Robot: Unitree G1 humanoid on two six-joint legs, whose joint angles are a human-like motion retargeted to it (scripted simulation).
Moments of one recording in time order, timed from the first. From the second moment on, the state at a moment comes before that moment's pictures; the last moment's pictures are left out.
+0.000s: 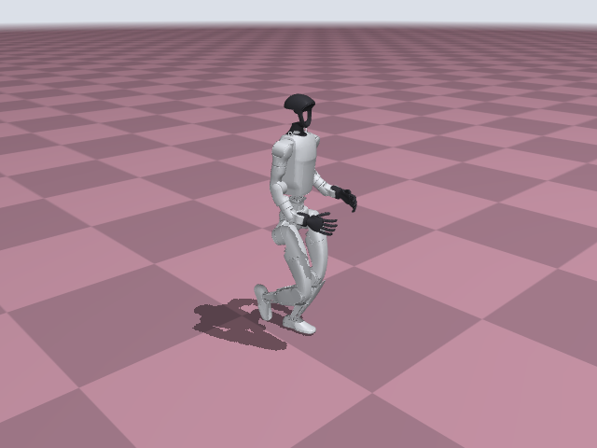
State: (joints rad) left arm 0.31 0.25 0.06 0.42 0.09 -0.67 -0.32; right arm 0.16 -0.03 0.09 0.82 -0.13 -0.84 -0.03; waist 0.02 -0.08 -0.15; left_leg -0.39 -0.14 0.01 0.65 -0.45 0.12; right_leg -0.50 -0.10 -0.25 1.49 0.07 -0.08
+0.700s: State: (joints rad) left arm 0.55 0.31 0.15 0.67 0.24 -0.70 -0.35; right arm -0.05 -0.22 0.08 0.28 0.18 -0.56 0.34; waist 0.33 0.09 -0.02; left_leg -0.46 -0.03 -0.23 0.46 0.01 0.06; right_leg 0.26 0.12 -0.24 0.83 0.30 -0.03
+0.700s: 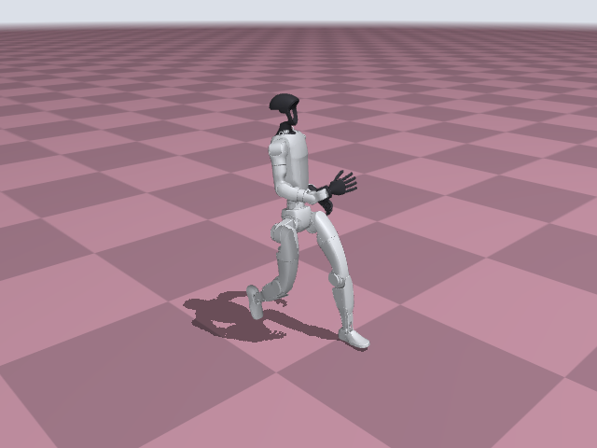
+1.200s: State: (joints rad) left arm 0.16 0.20 -0.15 0.46 0.06 -0.63 -0.54; right arm 0.23 -0.13 -0.19 1.16 -0.05 -0.66 0.18; waist 0.03 -0.18 -0.04; left_leg -0.26 -0.20 -0.02 0.58 -0.28 -0.06; right_leg -0.35 -0.23 -0.22 0.38 -0.12 0.00
